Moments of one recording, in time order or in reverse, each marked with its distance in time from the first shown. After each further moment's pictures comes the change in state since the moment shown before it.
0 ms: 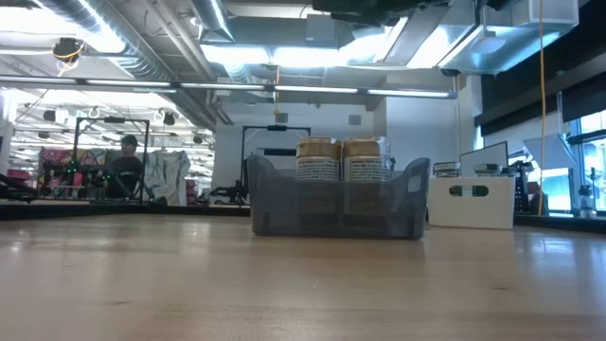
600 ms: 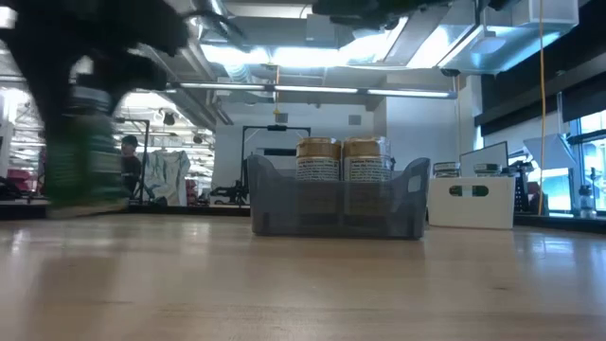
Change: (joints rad) left arm 0.641 -0.068 0.000 0.049 -0.204 0.681; right arm 0.000 0.000 0.000 -0.034 -0.014 0.027
